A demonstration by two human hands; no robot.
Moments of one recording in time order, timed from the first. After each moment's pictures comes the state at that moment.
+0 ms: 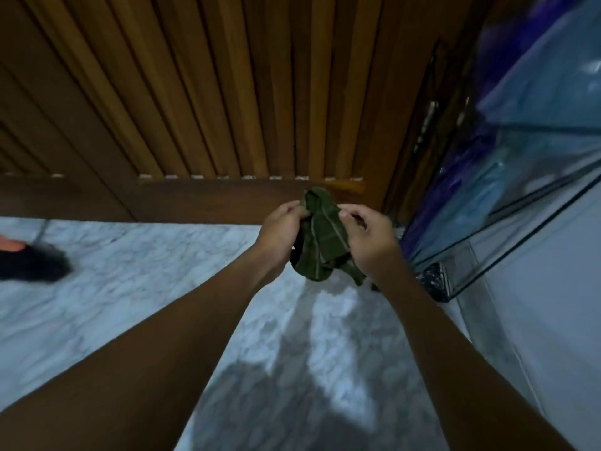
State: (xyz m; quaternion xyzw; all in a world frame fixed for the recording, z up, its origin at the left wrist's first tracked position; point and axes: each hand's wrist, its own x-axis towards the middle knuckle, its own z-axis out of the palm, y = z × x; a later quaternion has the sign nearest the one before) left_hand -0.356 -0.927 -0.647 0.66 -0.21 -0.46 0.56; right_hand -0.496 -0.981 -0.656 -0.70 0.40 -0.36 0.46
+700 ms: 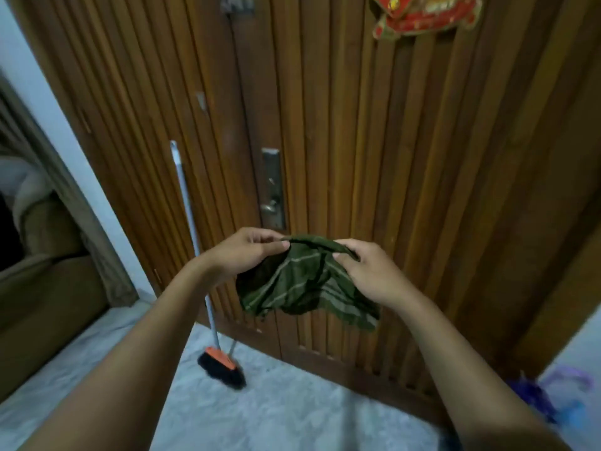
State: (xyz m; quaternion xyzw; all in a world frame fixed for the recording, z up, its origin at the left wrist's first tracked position) left_hand -0.176 -0.683 0.139 0.78 -0.36 -0.29 0.42; right_hand -0.337 -0.846 0.101 -0.84 0.19 -0.17 0.48
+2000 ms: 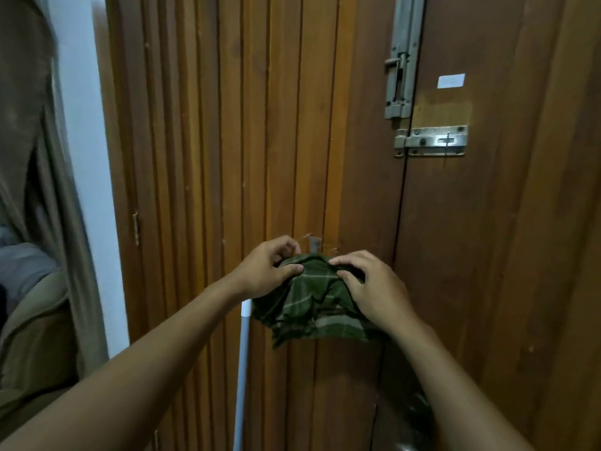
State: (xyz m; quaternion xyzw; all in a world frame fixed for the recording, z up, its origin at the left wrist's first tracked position) left_hand 0.344 -0.751 0.256 0.74 -0.51 0.03 0.43; right_hand 0.190 -0.910 0.234 -0.89 0.12 -0.37 0.22
